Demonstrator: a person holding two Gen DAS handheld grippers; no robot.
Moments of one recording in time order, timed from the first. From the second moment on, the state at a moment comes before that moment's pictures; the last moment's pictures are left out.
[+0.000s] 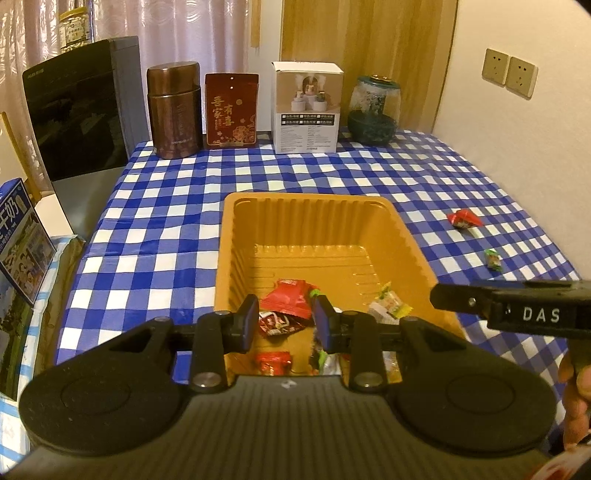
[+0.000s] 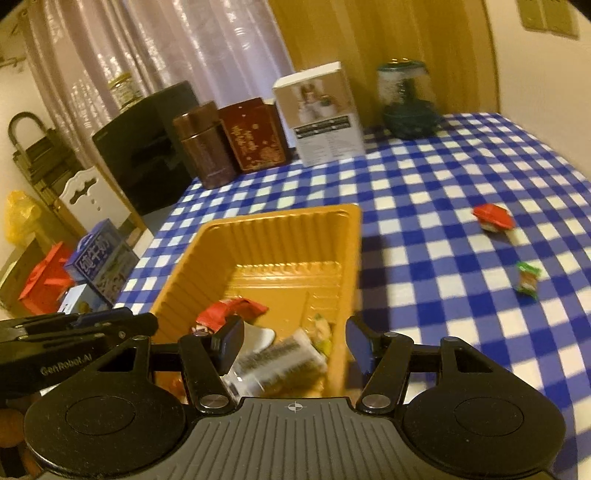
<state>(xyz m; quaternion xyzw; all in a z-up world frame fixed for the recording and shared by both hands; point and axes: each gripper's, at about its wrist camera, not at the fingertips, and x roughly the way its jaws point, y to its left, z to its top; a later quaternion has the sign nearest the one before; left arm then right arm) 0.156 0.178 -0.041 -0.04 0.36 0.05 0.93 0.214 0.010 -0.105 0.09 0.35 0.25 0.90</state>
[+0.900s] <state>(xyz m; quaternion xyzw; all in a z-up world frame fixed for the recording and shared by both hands) 0.114 0.082 -0.008 -0.07 0.34 -0.01 0.94 0.129 -0.096 -0.079 0.08 0.33 0.14 0.93</state>
